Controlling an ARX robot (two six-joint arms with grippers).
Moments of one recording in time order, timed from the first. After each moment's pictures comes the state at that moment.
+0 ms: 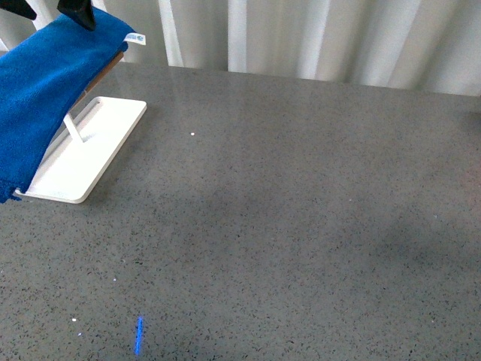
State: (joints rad) left arm 0.06 2.30 2.02 -0.58 0.04 0.23; right arm 0.00 0.00 0.01 0.00 -0.01 -0.01
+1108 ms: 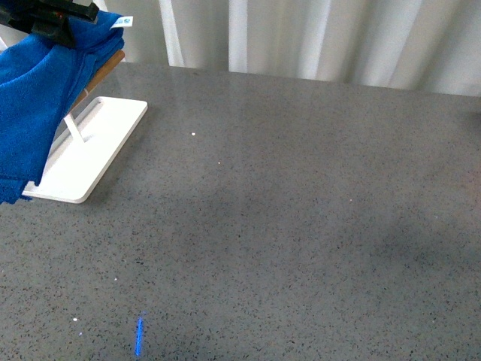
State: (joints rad) left arm 0.04 2.27 1.87 -0.47 0.01 0.31; right arm 0.00 0.00 0.01 0.00 -0.01 -0.01
